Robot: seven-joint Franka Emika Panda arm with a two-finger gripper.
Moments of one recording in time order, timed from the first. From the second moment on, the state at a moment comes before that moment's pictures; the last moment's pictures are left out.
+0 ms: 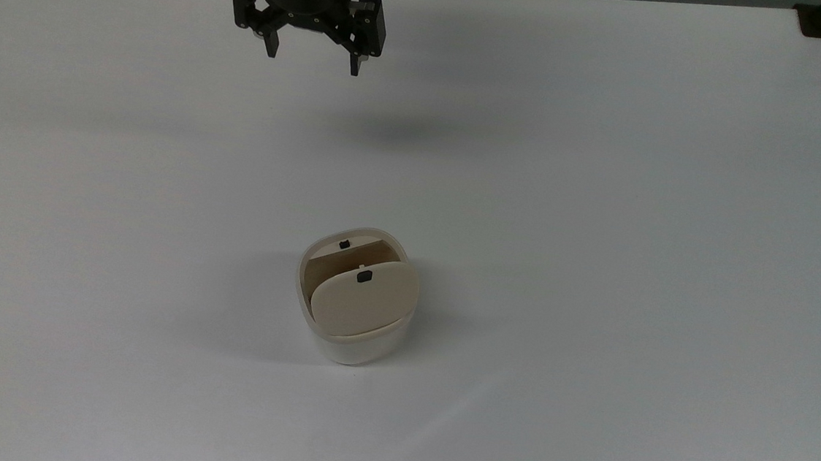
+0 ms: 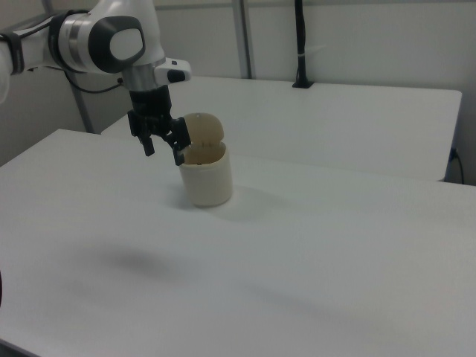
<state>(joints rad) 0.13 0.13 -0.14 -1.60 -0.01 1.70 0.11</state>
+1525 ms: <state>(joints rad) 0.20 0.34 -0.12 -1.46 0.09 2.44 -0.06</state>
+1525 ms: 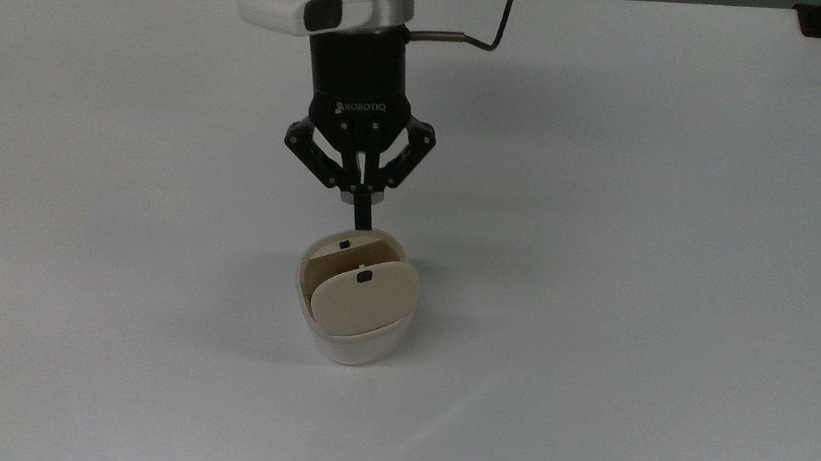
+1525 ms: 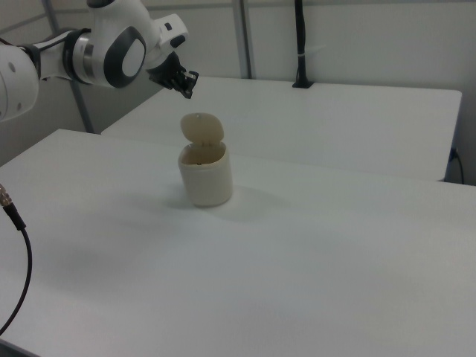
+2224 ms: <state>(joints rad) 0.22 0.47 -0.13 -1.36 0.04 2.51 -0.06</state>
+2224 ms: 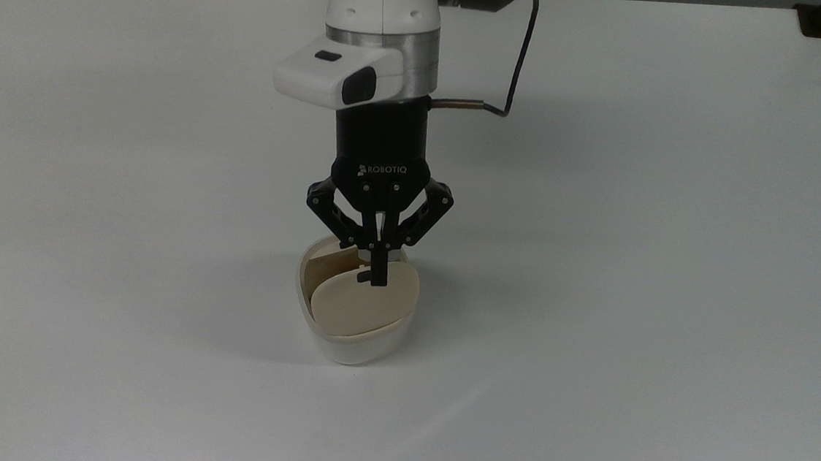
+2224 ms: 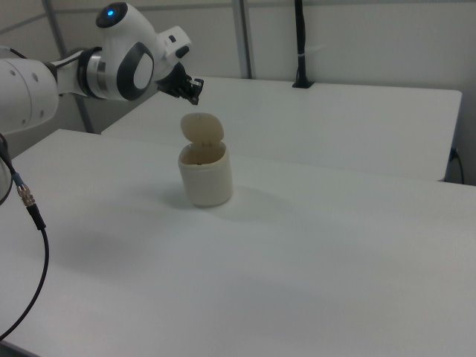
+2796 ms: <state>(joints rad) 0.21 0.49 -0.13 -1.35 -0.01 2.24 -0.13</state>
